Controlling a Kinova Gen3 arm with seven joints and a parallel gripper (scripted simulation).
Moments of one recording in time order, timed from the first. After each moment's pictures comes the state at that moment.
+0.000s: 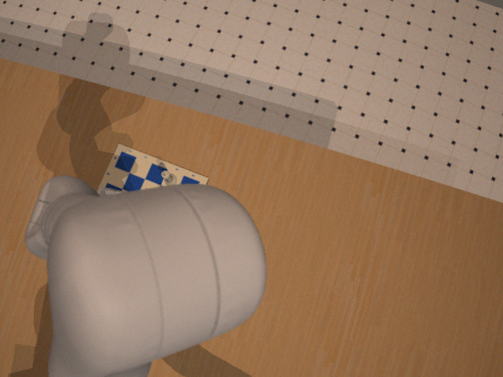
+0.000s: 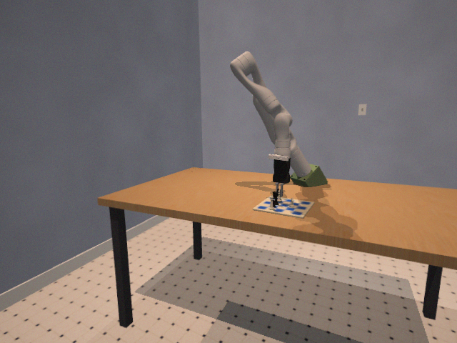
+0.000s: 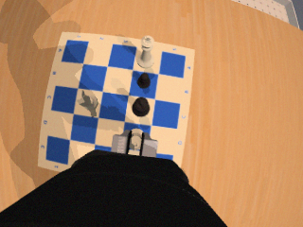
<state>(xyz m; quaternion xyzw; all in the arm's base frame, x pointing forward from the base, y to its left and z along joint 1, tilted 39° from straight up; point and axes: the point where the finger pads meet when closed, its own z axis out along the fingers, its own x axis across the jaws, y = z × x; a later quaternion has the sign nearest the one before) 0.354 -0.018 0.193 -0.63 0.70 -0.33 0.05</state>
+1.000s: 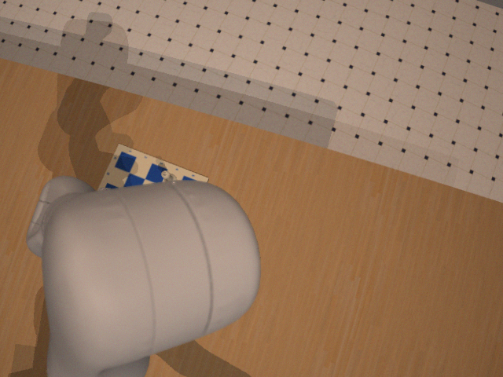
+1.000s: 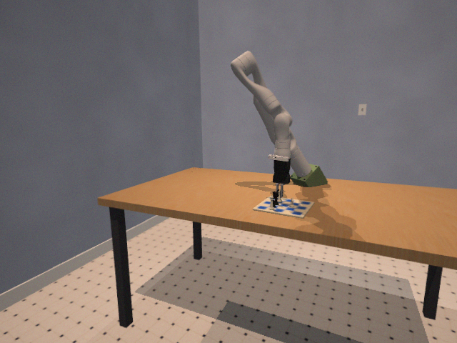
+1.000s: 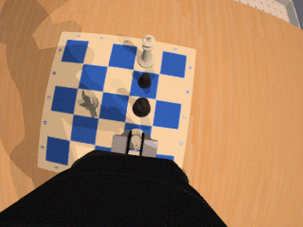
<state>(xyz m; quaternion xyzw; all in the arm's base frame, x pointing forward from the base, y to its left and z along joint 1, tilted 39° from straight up) 0.356 -0.018 0.191 -0.63 0.70 -0.33 0.05</state>
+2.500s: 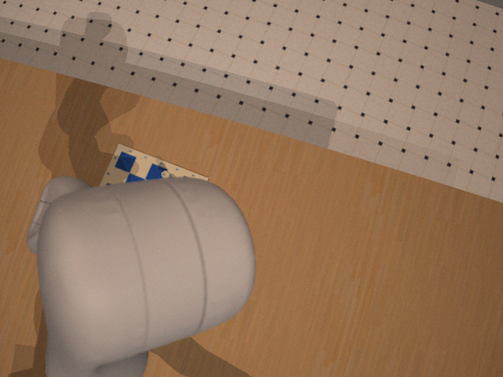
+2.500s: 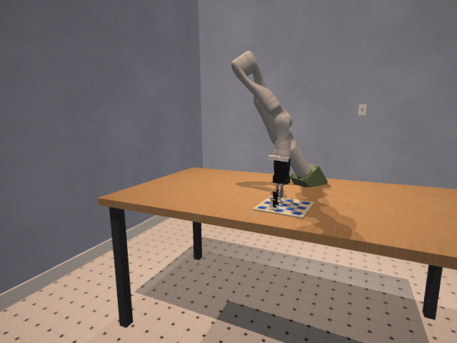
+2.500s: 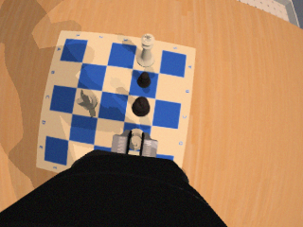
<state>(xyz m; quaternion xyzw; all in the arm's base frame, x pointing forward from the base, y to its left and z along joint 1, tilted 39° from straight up) 0.356 -0.020 0.190 -0.63 0.70 -0.33 0.05</state>
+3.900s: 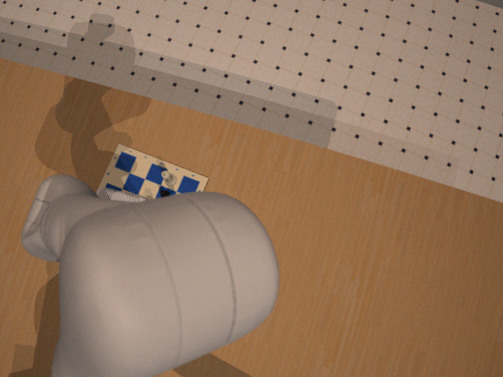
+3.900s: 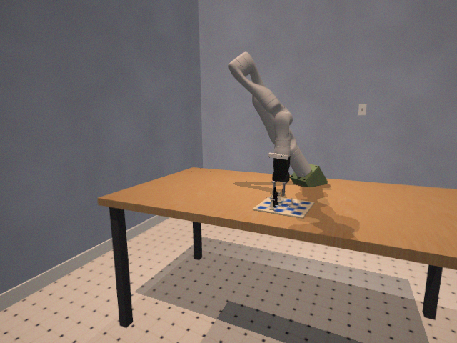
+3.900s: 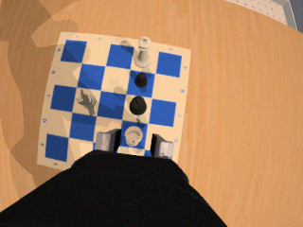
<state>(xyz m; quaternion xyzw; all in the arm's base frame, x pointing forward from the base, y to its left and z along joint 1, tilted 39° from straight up) 0.349 -0.019 0.198 -0.63 0.70 -0.33 0.05</state>
